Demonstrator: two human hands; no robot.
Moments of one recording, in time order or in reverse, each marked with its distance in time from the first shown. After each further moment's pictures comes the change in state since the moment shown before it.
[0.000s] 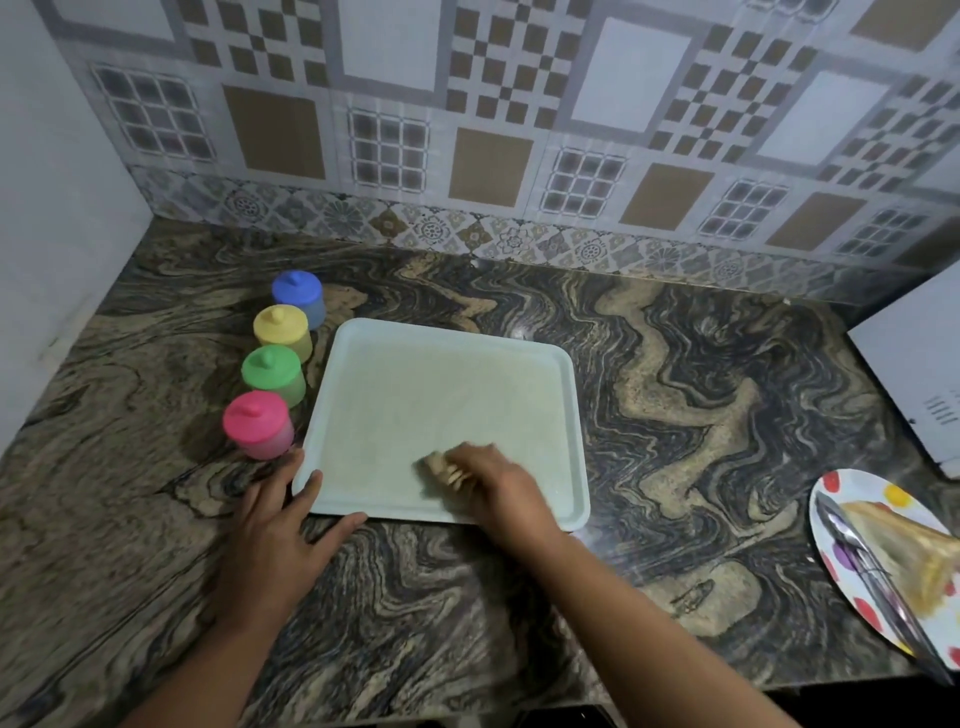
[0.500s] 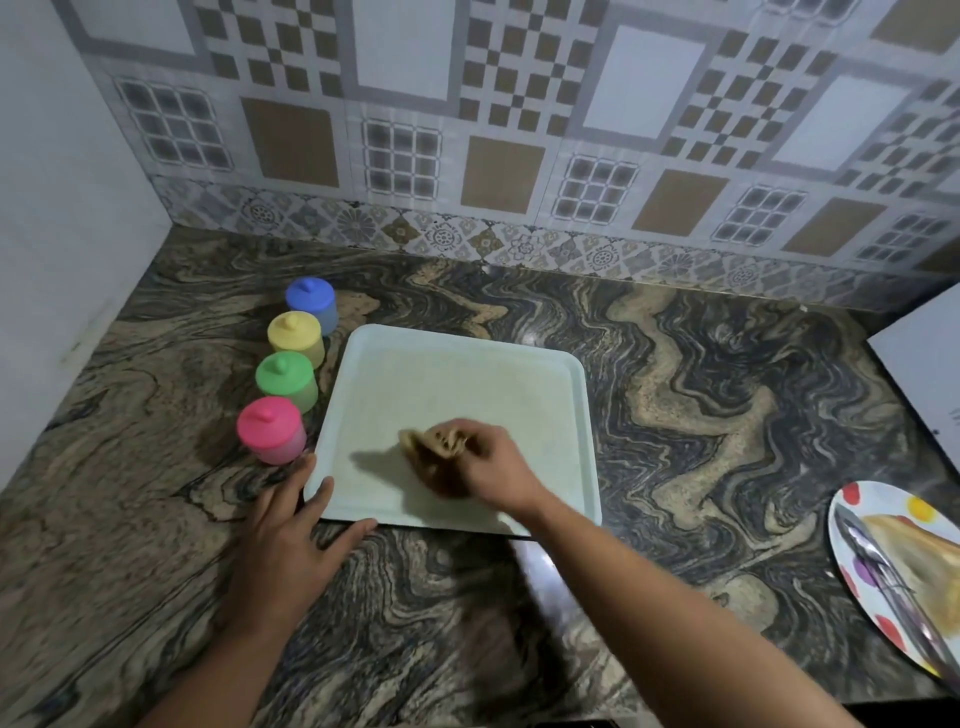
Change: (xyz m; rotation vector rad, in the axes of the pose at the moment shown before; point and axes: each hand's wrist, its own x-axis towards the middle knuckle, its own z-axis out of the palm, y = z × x) left_hand 0.000 0.002 -0.003 -0.008 -0.012 -0.021; right_hand 0.049 -0.034 -0.006 0.453 -0.106 0.158
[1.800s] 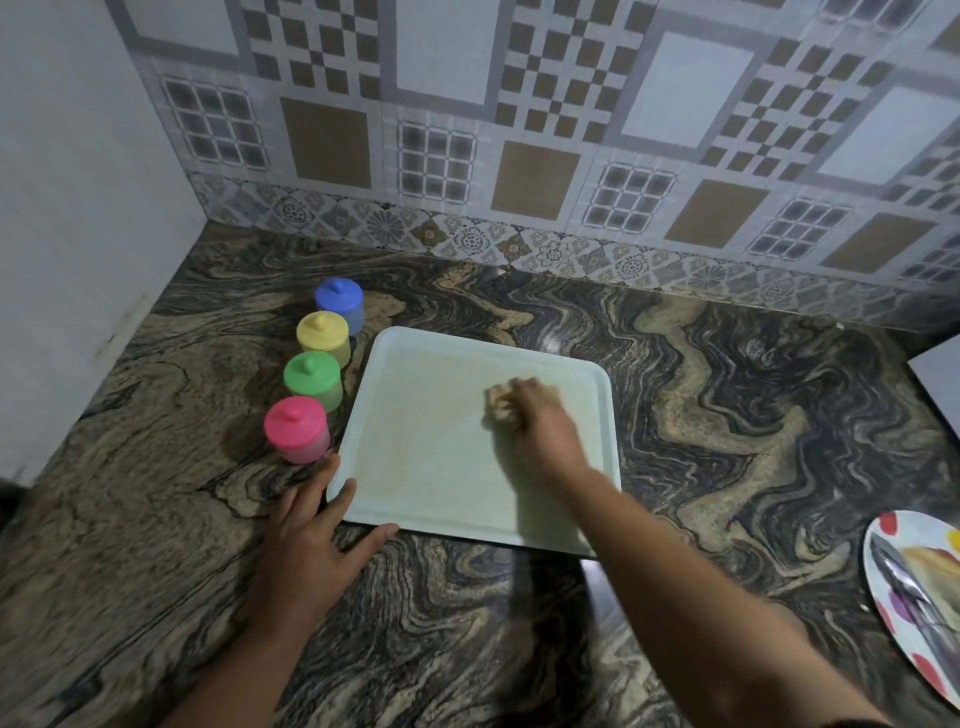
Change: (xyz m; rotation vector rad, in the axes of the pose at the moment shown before) left_hand -0.001 -0.001 0.002 -0.015 0.004 0.007; right_hand 0.041 0.025 -0.038 -0.488 0.262 -0.027
